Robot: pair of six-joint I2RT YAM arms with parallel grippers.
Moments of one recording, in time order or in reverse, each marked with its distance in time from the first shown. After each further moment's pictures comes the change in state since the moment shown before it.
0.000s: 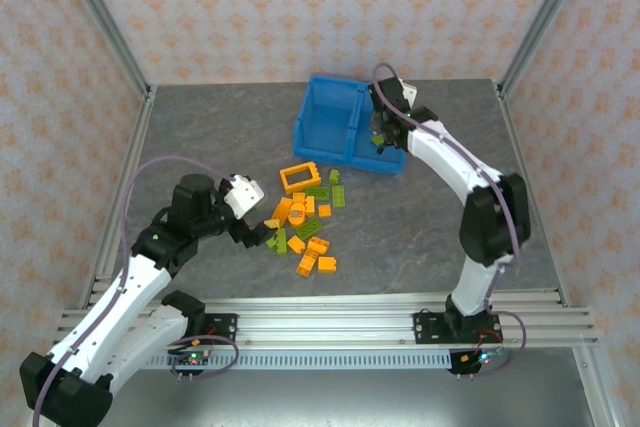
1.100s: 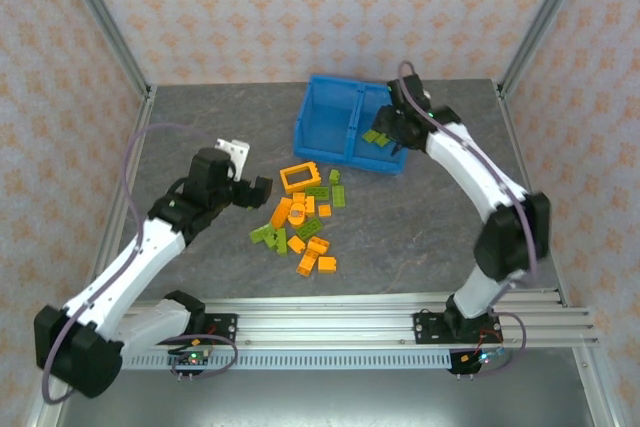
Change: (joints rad) left arm -0.006 0.290 0.217 -0.040 -0.460 -0.516; right arm -0.034 -0.219 -0.092 -0.115 -0.204 0.062
